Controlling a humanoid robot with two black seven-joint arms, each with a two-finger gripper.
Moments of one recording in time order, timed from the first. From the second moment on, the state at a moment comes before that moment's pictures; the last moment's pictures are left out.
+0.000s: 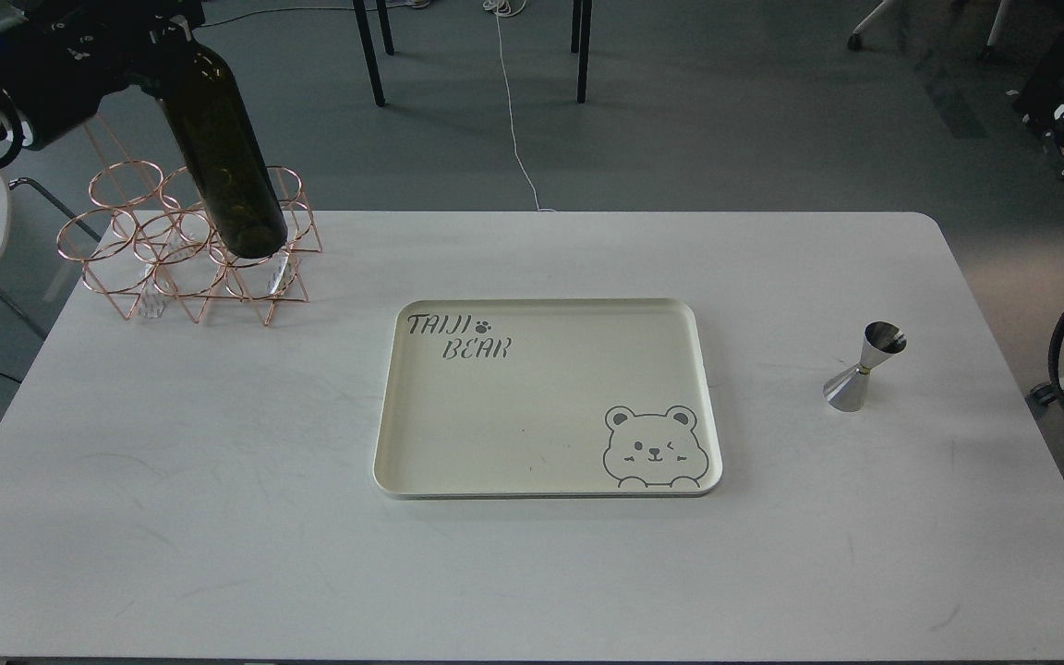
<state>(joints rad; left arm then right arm) -1.06 0.85 -0.44 -1.00 1.74 0.04 -0.34 0.93 -0.53 0.56 0.28 0.07 0.49 0.49</state>
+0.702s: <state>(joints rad) -1.08 0.86 -0.44 -1.02 1.73 0.04 -0.34 0.93 -0.54 0.56 0.28 0.07 0.49 0.49</state>
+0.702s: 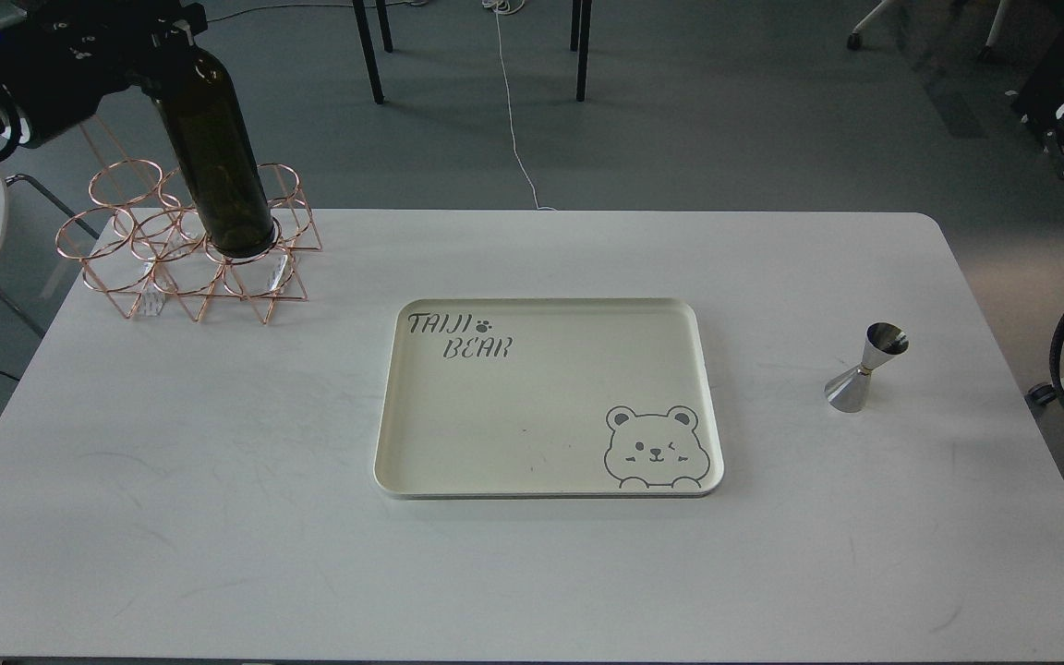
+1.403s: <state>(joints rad) -0.94 0.80 -0.44 -0.95 1.70 0.05 -0.33 0.93 -0.54 0.56 0.28 0.07 0.49 0.49</state>
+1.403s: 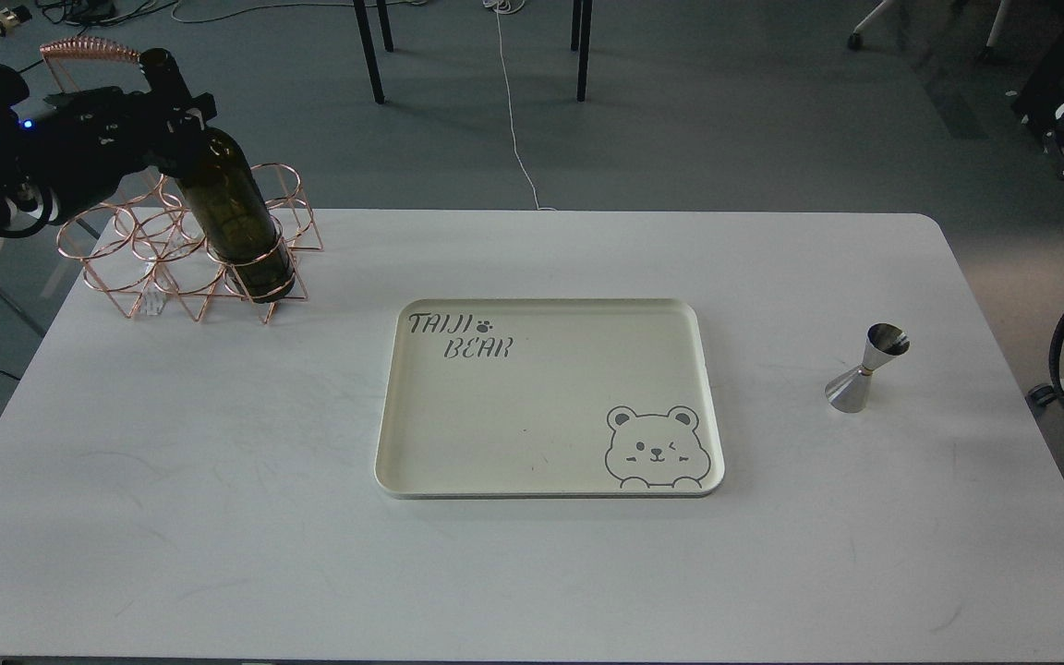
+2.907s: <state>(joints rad) -0.97 0.88 -0.46 -0.80 -0.06 -0.15 -0.34 0.92 -0.57 0.58 0.28 0.08 0.49 0.49</state>
